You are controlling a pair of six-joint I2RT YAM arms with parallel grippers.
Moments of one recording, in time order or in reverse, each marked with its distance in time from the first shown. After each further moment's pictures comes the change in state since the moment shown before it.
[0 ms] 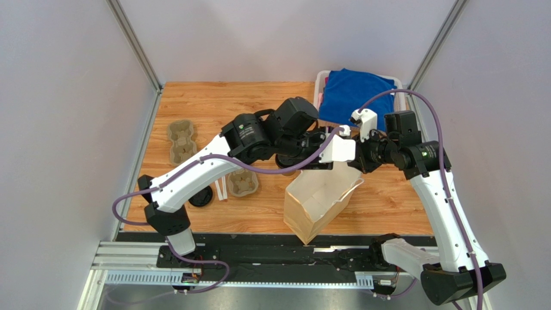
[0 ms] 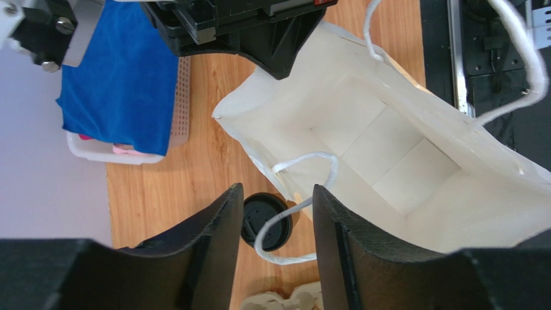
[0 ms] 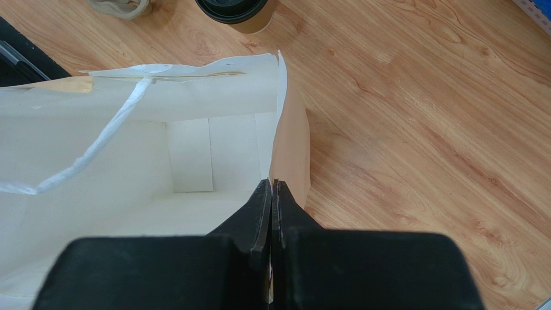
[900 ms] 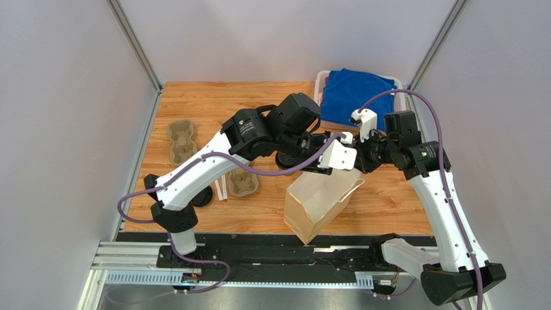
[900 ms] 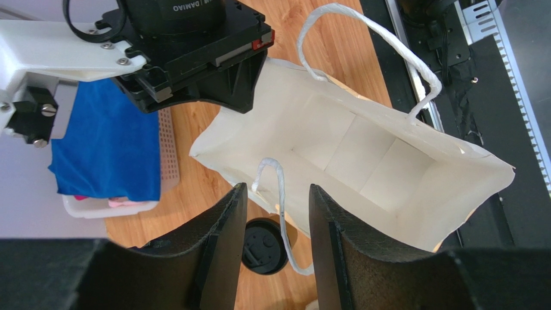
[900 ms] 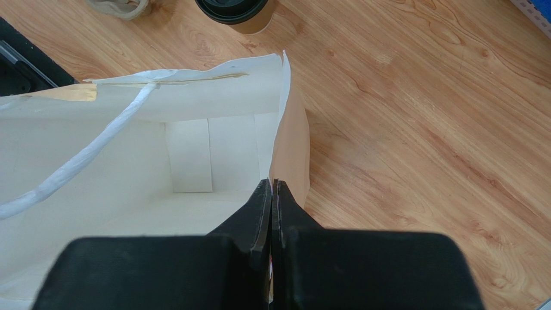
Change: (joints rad) left arm -0.002 0.042 0.143 -0.118 0.176 0.118; right arm 0.000 -0.001 -0.005 0.006 -0.001 -0.004
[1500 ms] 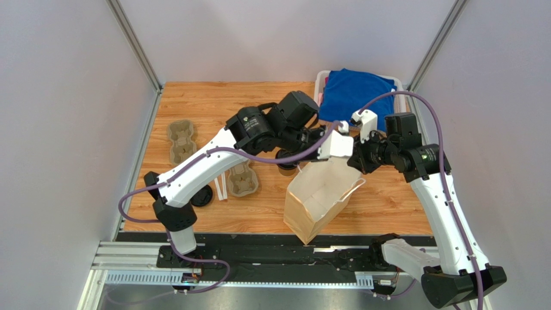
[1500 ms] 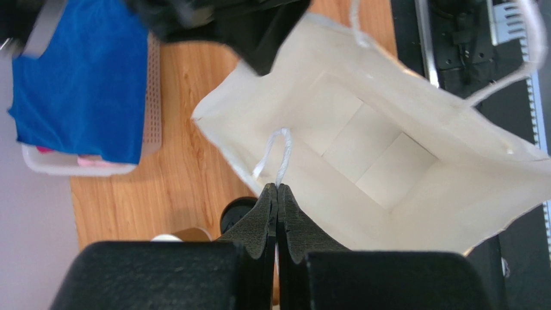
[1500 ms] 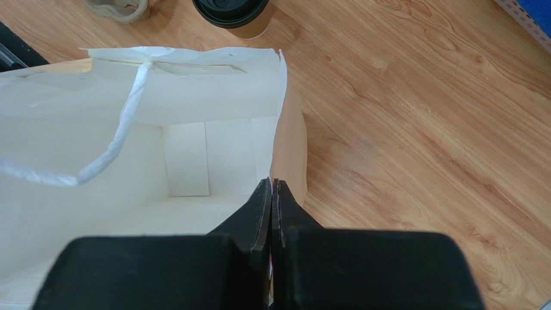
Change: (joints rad) left arm 0.052 0.003 -0.088 0.044 -0.030 -0.071; right arm 0.000 -0.018 -0.024 0.027 0.000 -0.004
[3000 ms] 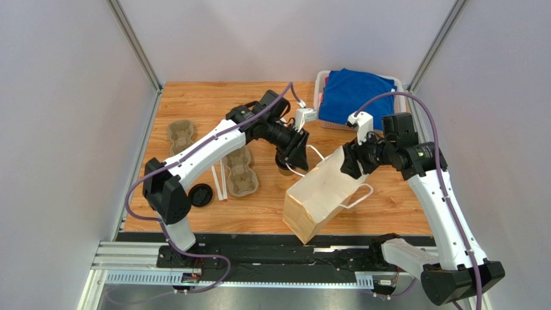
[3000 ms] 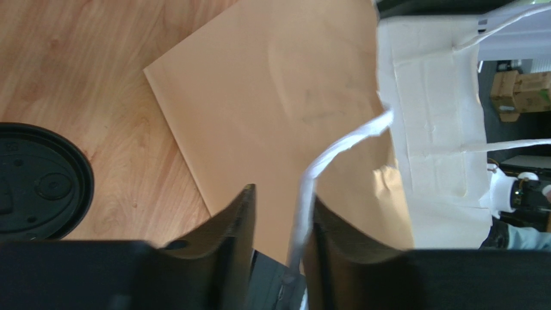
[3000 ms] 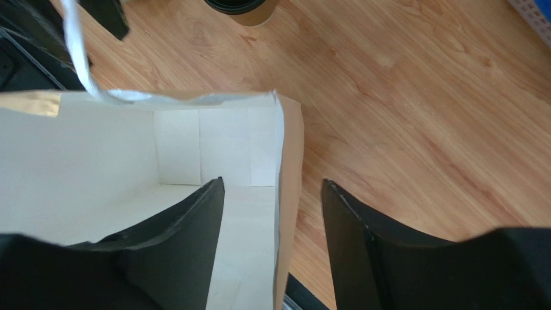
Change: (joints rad) left arm 0.332 -0.028 -0.523 0.326 0.475 -0.755; right arm 0.000 0.010 -0.026 0.008 -0.019 -0.053
